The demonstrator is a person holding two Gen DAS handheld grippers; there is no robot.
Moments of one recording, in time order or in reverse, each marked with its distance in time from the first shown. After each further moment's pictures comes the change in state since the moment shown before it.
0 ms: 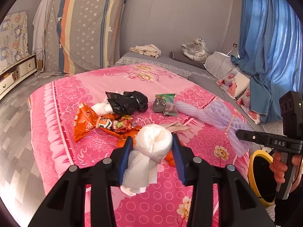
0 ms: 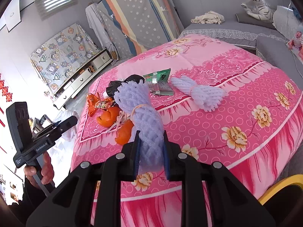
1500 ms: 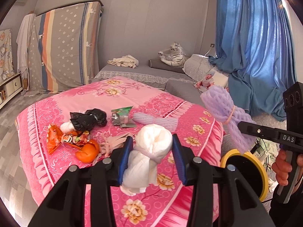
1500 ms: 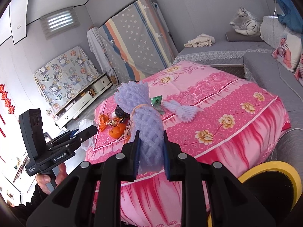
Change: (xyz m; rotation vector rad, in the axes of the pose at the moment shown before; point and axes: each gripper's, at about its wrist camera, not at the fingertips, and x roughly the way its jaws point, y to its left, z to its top) left arm -0.034 -0.098 0.009 0.117 -0.067 -0.114; right arm -0.128 -0.002 -0.024 0.025 -0.208 -0.021
